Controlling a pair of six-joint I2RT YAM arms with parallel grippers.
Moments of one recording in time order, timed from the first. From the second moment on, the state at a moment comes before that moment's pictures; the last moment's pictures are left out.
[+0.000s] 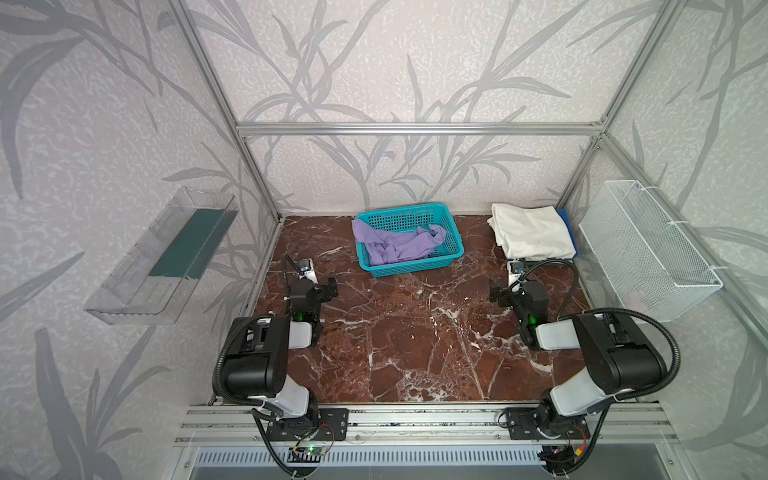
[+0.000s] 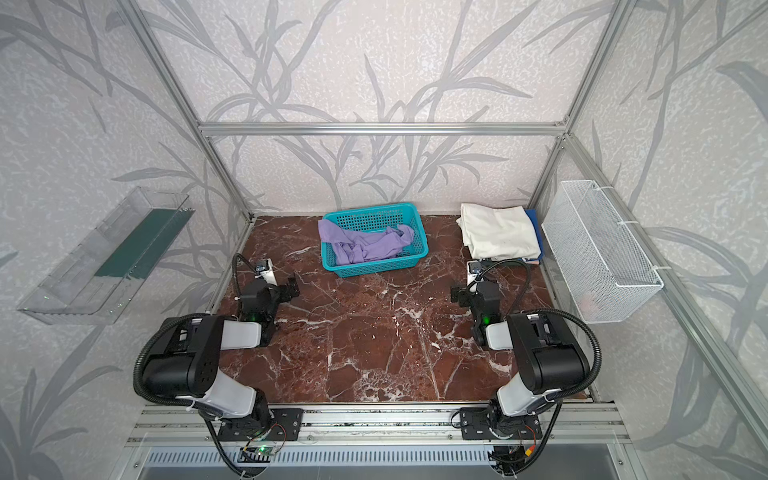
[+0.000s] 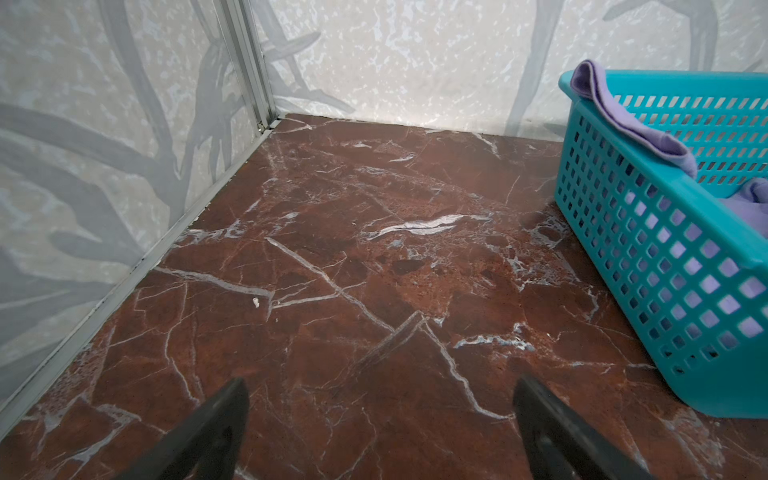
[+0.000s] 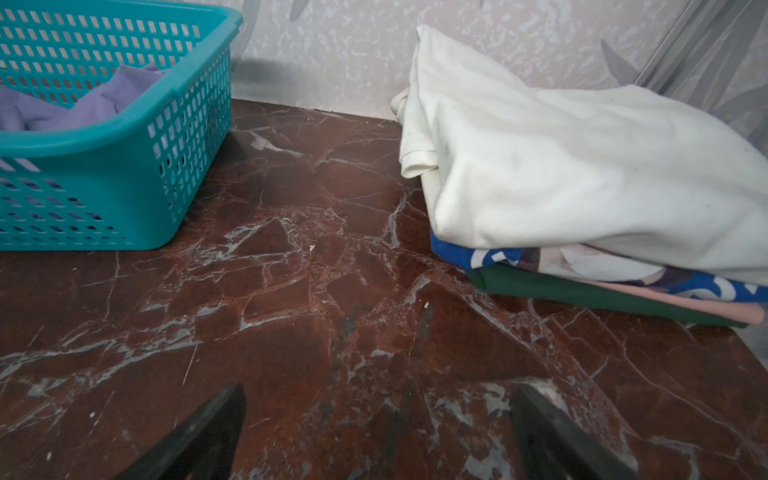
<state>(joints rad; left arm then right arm) 0.06 1.56 0.38 0.84 -0.12 -0.06 0.11 1.59 0.36 0.89 0.07 -0.07</state>
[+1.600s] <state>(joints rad) -0.08 1.03 0.47 0.25 -0.43 -0.19 0.46 1.35 0.97 -0.04 0.18 0.19</state>
